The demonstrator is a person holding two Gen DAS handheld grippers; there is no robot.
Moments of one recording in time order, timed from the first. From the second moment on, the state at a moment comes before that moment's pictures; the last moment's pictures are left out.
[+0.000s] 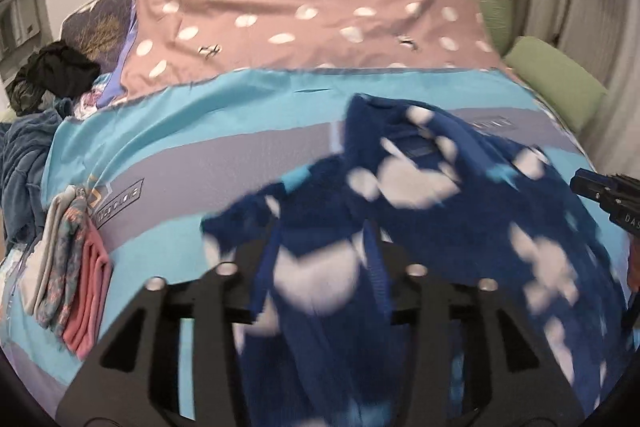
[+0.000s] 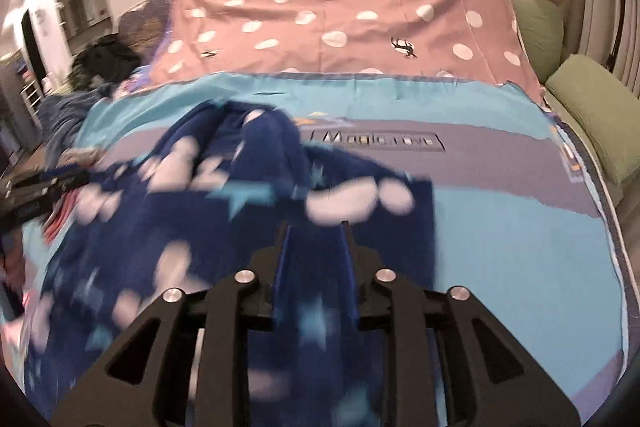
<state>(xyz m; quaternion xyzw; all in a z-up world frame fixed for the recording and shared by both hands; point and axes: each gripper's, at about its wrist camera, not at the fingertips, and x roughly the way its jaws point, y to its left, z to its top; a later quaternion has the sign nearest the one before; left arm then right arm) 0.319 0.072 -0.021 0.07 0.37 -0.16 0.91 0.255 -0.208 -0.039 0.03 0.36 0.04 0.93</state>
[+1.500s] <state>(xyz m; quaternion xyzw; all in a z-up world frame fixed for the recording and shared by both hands) -0.003 0.156 -0.067 0.01 0.39 -0.15 0.91 -0.042 -0.111 -0.096 0.16 0.51 0.33 0.78</state>
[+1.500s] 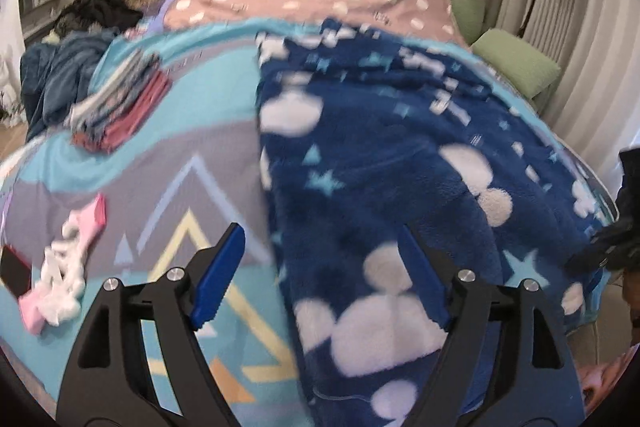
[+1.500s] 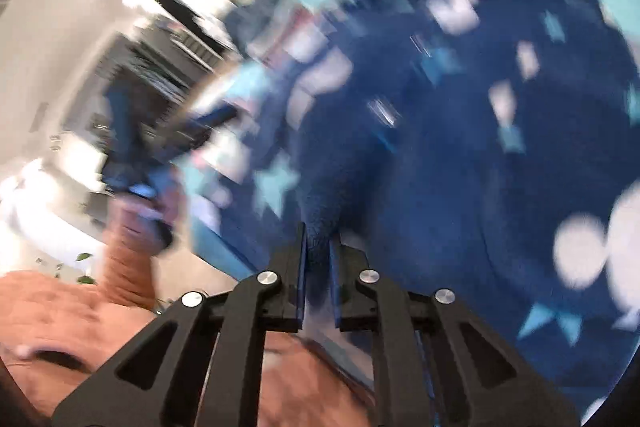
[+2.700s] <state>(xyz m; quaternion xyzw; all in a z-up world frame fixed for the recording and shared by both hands) -0.056 0.180 -0.099 -0.17 0.44 -0.26 0.84 -0.061 -0.260 -0.140 0.42 0.44 0.20 0.77</state>
